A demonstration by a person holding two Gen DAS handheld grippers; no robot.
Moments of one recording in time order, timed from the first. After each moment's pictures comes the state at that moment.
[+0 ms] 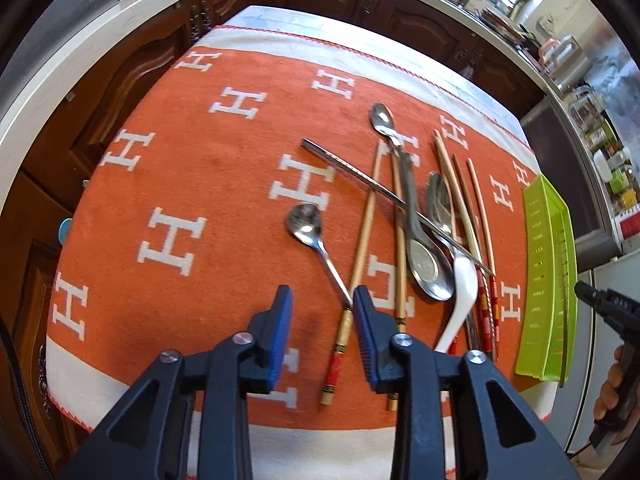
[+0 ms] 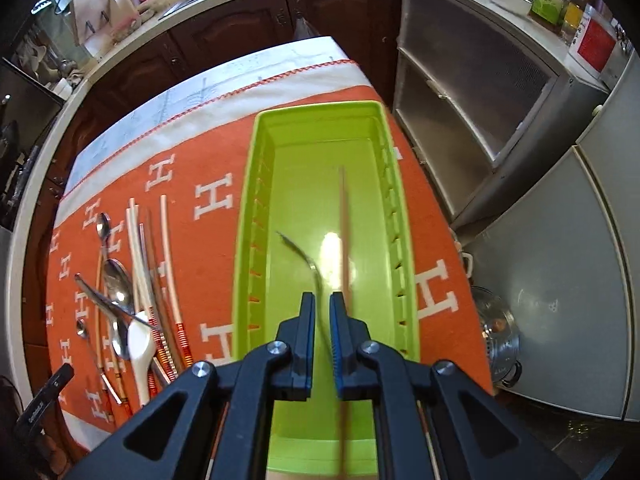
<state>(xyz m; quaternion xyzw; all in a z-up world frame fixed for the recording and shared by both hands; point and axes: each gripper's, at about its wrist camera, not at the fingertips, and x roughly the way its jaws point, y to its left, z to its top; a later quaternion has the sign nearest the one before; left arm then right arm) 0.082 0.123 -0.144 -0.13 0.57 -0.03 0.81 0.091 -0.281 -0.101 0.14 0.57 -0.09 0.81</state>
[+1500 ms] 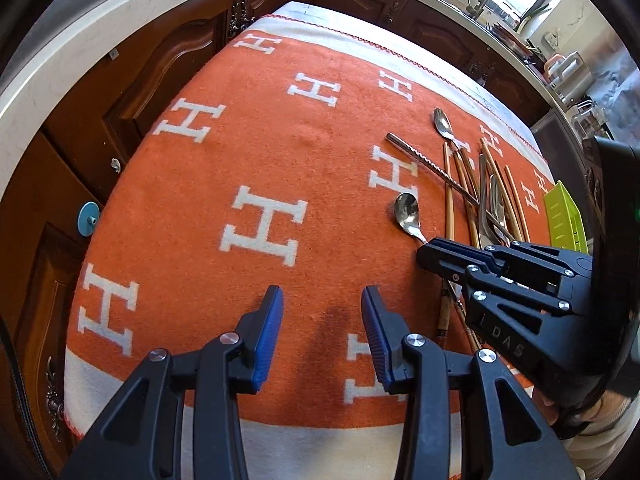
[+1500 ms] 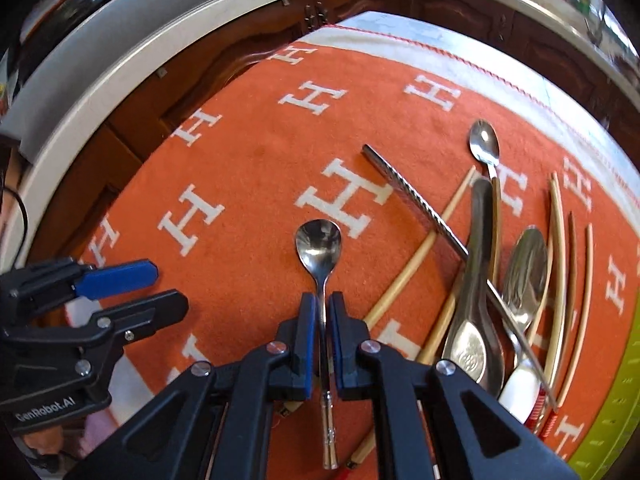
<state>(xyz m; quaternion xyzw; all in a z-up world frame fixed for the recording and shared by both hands) 0.066 0.192 -0.177 -0.15 0.56 -0.04 0.82 0.114 0.041 -0.160 -0.12 0.55 0.26 0.79</state>
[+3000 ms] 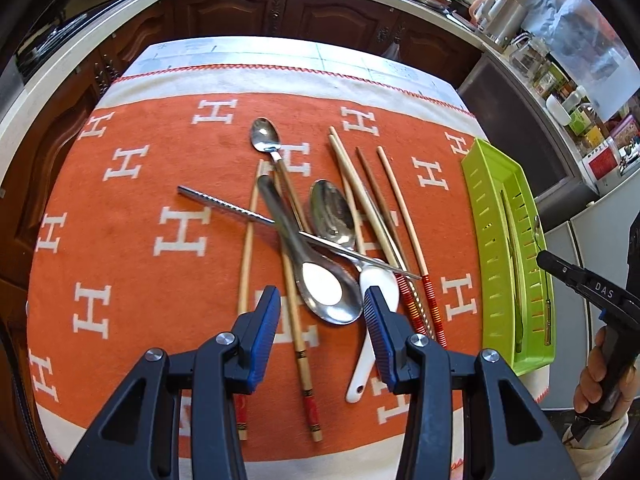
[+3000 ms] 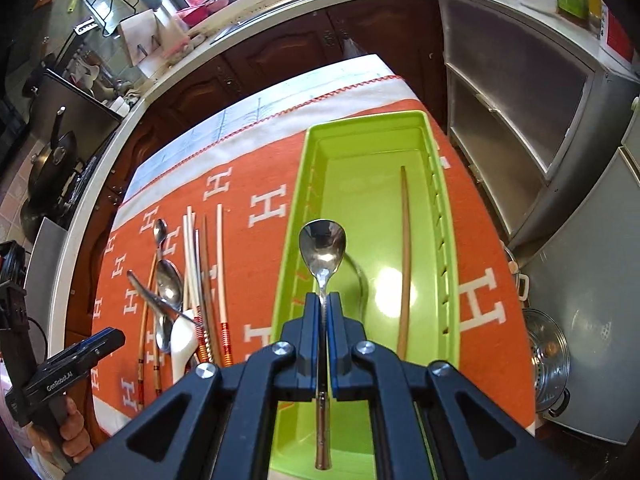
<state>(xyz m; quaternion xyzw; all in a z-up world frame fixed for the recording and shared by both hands) 0.107 0.031 -0.128 -0.06 0.56 -0.13 0.82 0.076 -0.286 -0.107 0.19 0.51 0.00 0.84</state>
